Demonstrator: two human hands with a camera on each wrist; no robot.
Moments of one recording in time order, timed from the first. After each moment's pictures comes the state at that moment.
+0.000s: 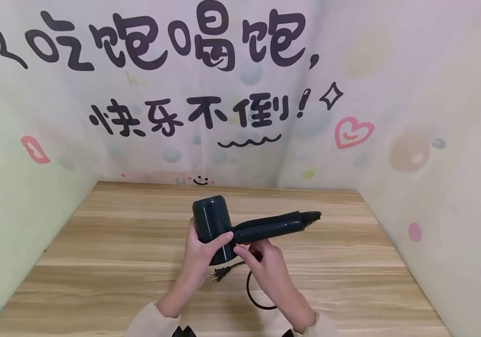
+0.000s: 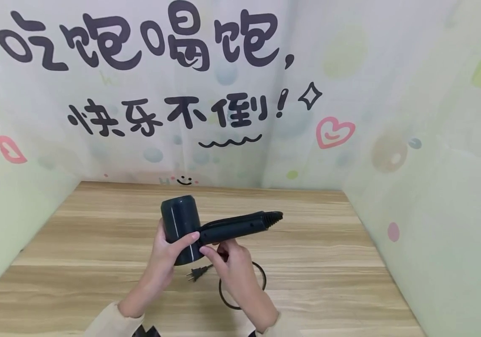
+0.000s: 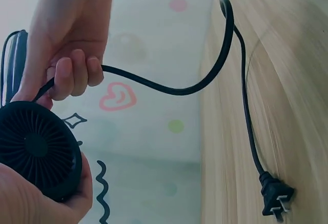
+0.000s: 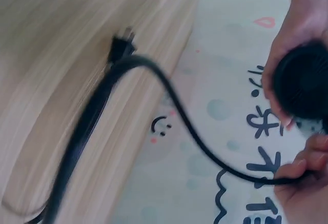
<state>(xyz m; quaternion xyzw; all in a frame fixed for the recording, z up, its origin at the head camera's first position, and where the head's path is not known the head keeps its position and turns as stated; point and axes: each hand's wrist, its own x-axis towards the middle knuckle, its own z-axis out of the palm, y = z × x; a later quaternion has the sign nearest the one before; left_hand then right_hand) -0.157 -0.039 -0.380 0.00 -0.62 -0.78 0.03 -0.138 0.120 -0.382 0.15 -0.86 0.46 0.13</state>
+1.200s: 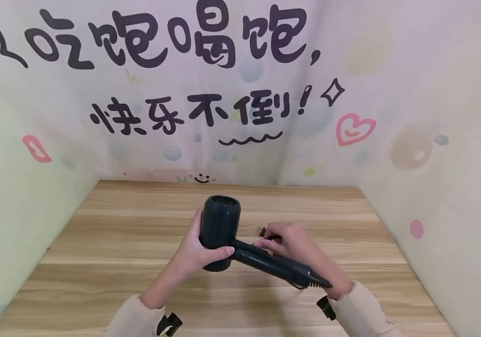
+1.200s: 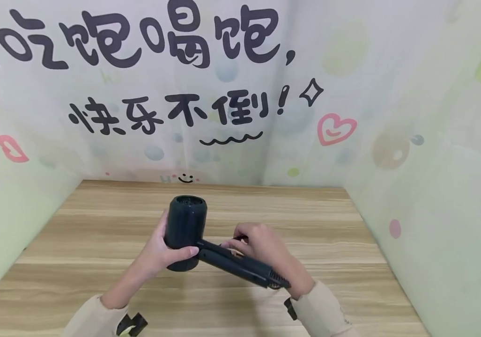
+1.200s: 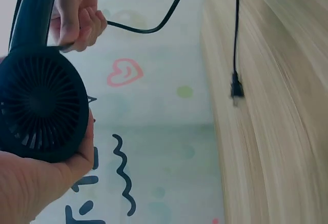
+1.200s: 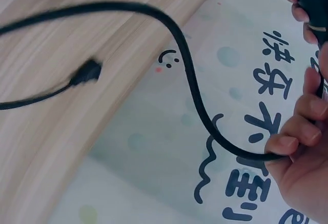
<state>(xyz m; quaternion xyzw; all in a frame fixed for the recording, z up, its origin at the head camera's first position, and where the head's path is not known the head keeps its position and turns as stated) -0.161 -0.068 -0.370 -0.19 -0.72 -0.67 -0.02 -0.168 0.171 -0.342 0.31 -0.91 0.24 0.10</state>
